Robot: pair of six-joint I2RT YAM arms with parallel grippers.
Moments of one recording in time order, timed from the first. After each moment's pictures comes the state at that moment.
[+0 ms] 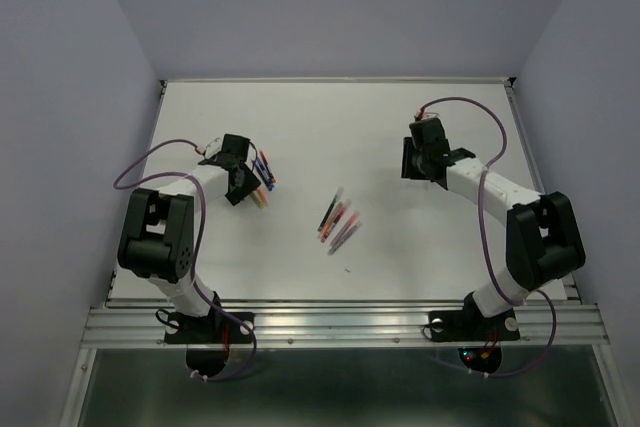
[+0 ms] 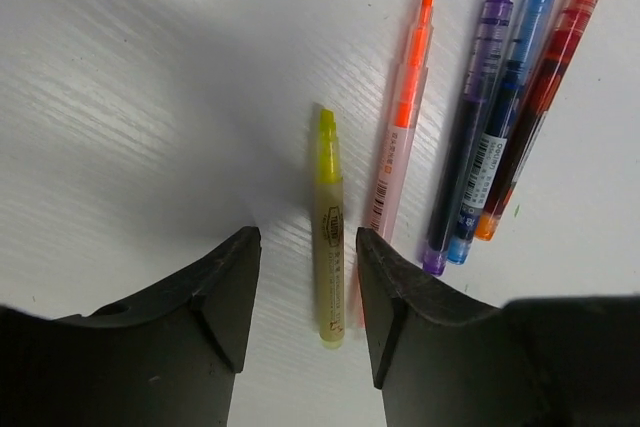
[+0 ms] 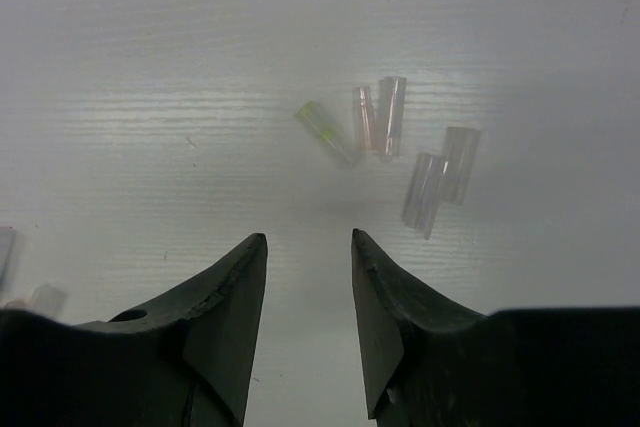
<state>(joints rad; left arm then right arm) -0.21 1.64 0.91 -0.34 -0.23 -0.86 0.35 1.58 1.05 -0.31 0.25 0.32</state>
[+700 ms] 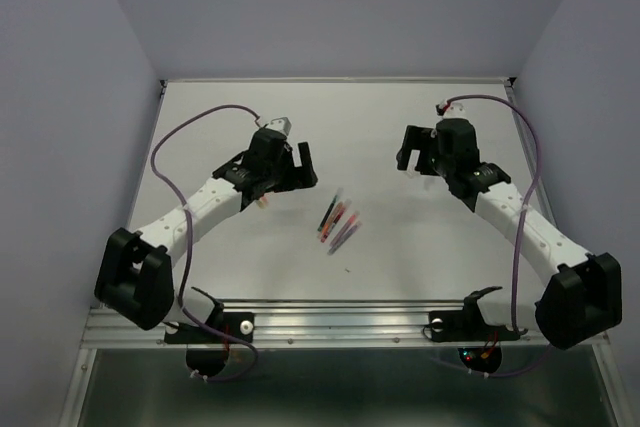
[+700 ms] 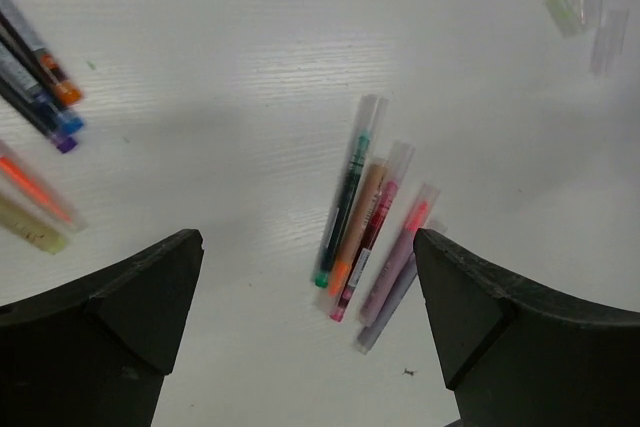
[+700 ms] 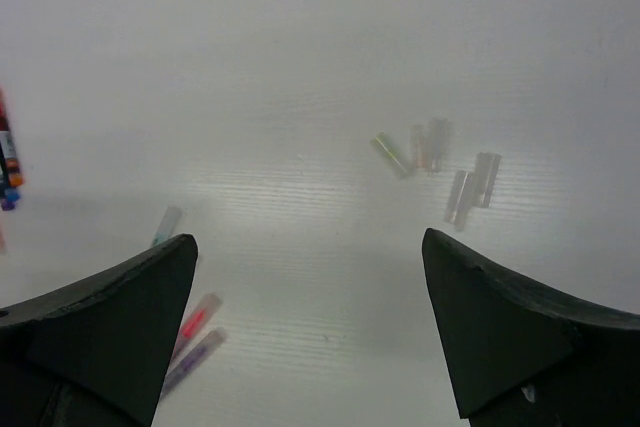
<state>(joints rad) -0.51 1.34 0.96 -0.34 0.00 -0.58 0.35 1.27 0.98 -0.30 0.17 0.36</state>
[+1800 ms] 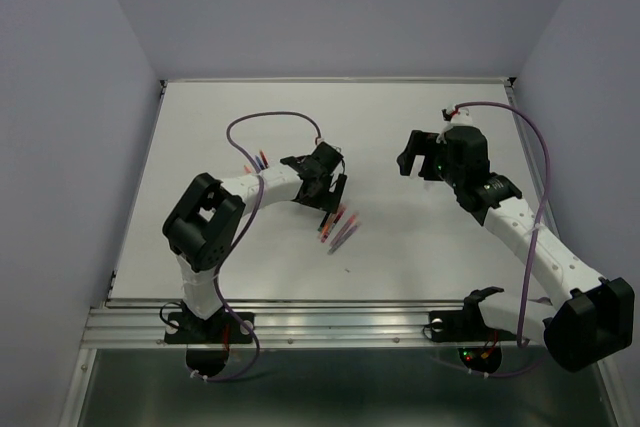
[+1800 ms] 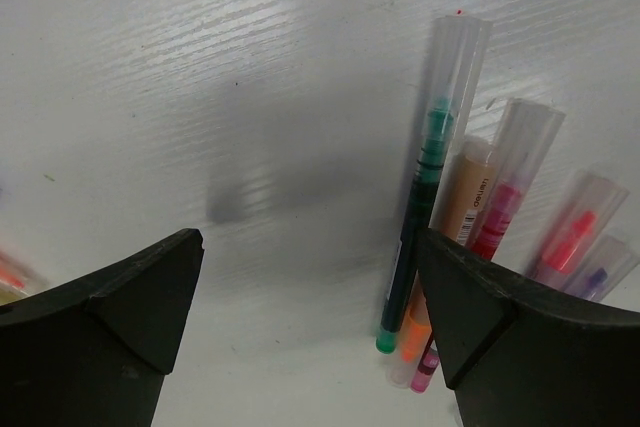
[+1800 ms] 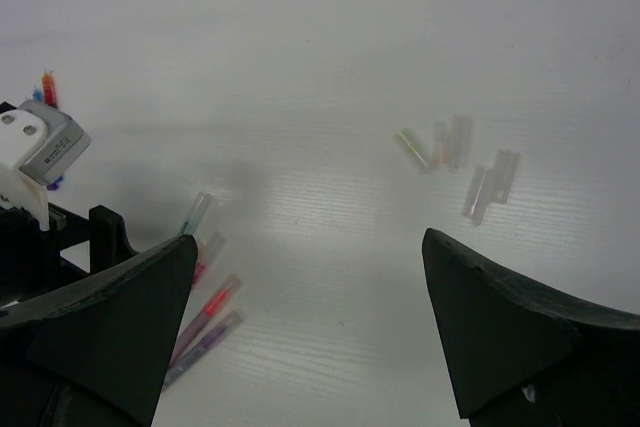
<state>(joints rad) -0.73 1.83 1.20 -0.48 -0.19 -0.35 0.35 1.13 0.90 -0.26 0.10 0.37</state>
